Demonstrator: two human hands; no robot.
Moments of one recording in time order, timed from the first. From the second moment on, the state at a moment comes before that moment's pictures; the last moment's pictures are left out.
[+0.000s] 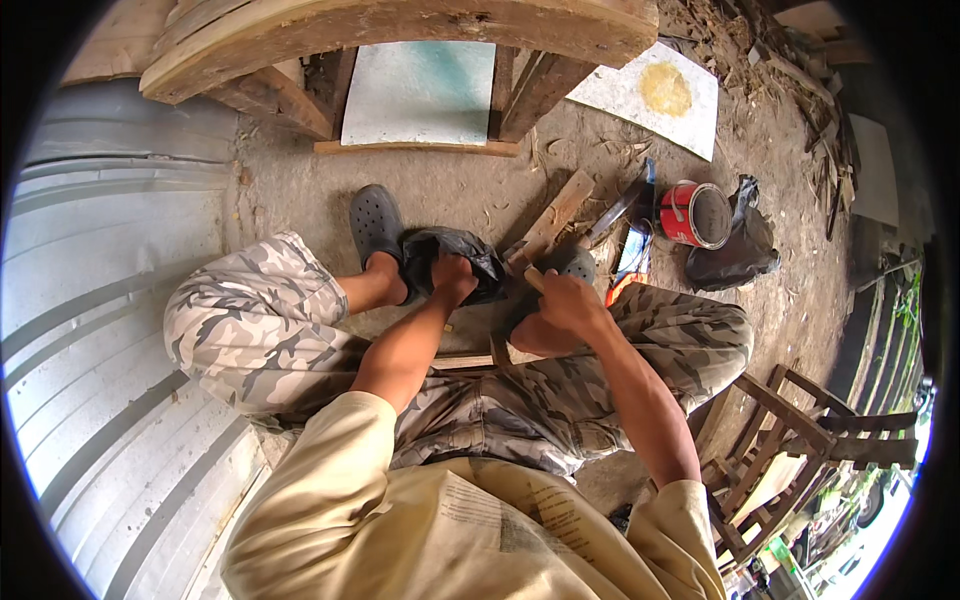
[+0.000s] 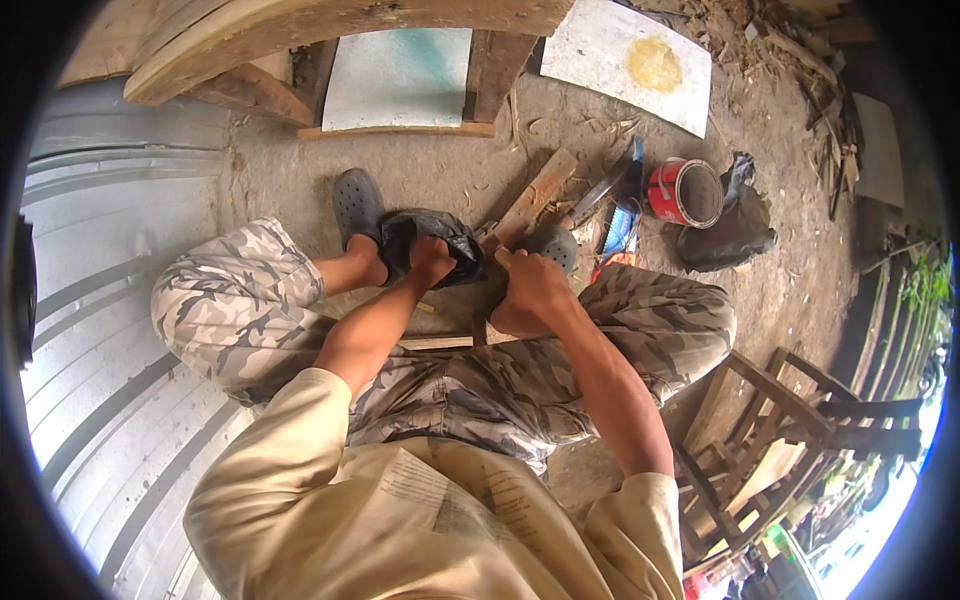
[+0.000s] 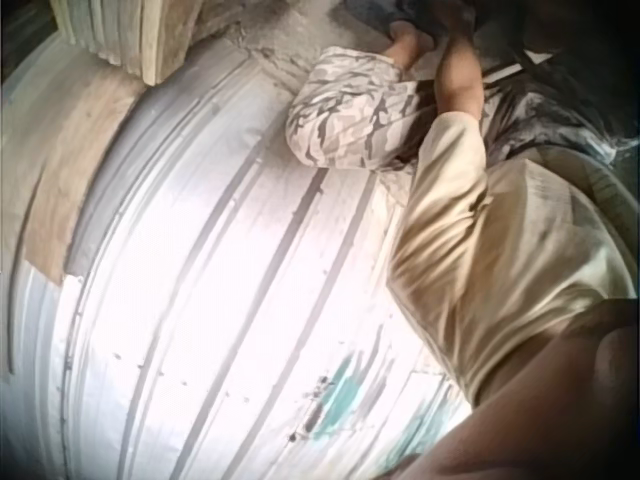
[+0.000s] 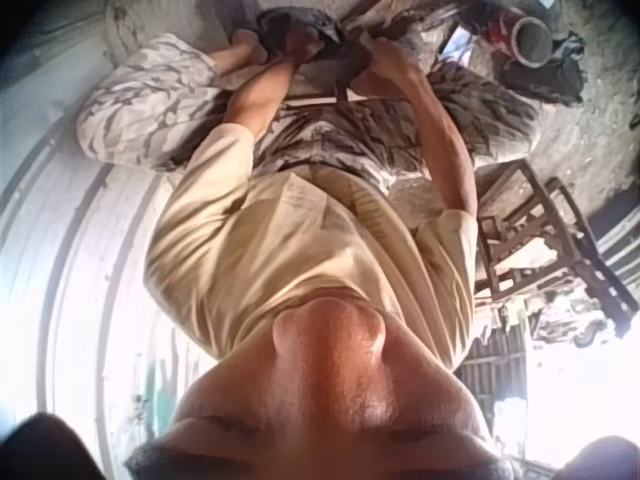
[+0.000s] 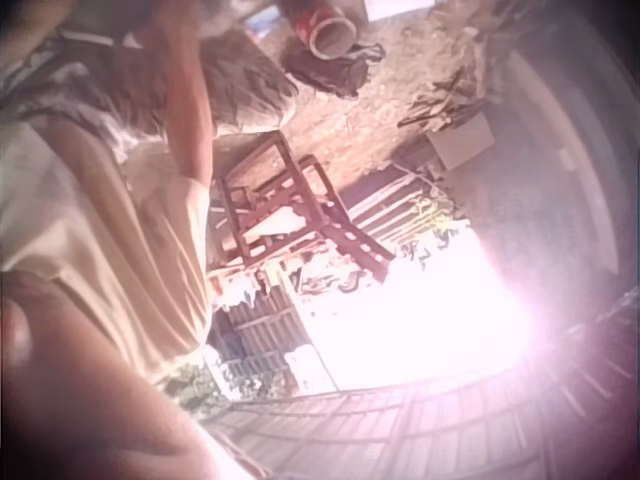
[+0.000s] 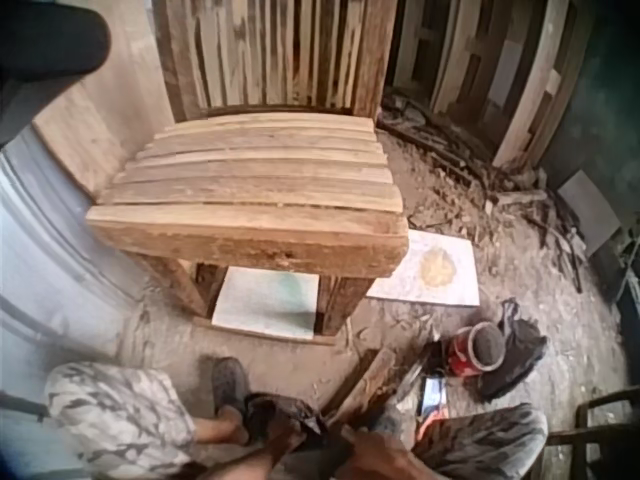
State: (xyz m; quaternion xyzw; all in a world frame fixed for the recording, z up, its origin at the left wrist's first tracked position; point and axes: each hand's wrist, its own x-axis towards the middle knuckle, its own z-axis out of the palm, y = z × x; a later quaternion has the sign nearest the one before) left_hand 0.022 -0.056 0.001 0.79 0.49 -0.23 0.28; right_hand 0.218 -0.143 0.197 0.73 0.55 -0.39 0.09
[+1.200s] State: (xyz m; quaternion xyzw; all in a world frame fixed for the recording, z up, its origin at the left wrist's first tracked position) left_hand 0.034 0.051 0.033 0.80 0.45 -0.17 0.35; right_hand 0.205 -0.069 0.067 0.89 0.19 -0.27 -0.31
